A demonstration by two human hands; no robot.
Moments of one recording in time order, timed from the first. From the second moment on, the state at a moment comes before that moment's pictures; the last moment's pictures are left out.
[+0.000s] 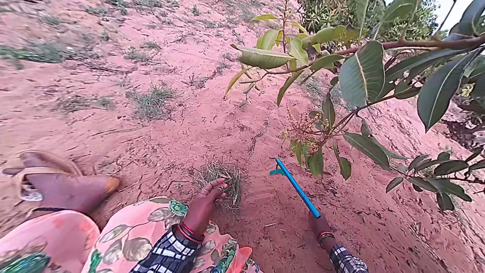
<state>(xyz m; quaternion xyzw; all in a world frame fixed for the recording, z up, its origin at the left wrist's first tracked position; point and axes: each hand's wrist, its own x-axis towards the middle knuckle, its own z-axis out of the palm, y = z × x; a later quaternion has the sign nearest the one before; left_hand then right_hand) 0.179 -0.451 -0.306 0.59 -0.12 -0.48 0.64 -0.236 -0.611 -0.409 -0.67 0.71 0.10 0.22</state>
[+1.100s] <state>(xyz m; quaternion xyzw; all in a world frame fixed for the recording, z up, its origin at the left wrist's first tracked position) 0.182 -0.453 -0.312 0.61 -0.12 -0.46 0.63 -0.225 -0.739 -0.438 -0.68 0.66 0.22 0.23</state>
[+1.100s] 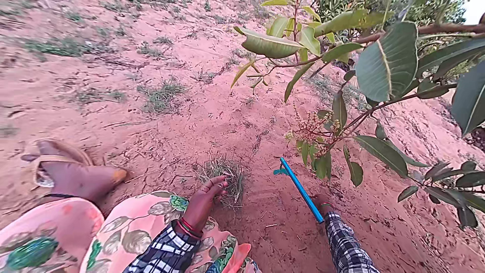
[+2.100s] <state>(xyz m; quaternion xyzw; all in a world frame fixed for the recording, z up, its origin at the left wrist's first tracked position) 0.180 -0.450 -0.299 0.60 -0.12 -0.48 0.63 -0.180 -0.518 -0.352 -0.71 0.37 0.55 0.24</state>
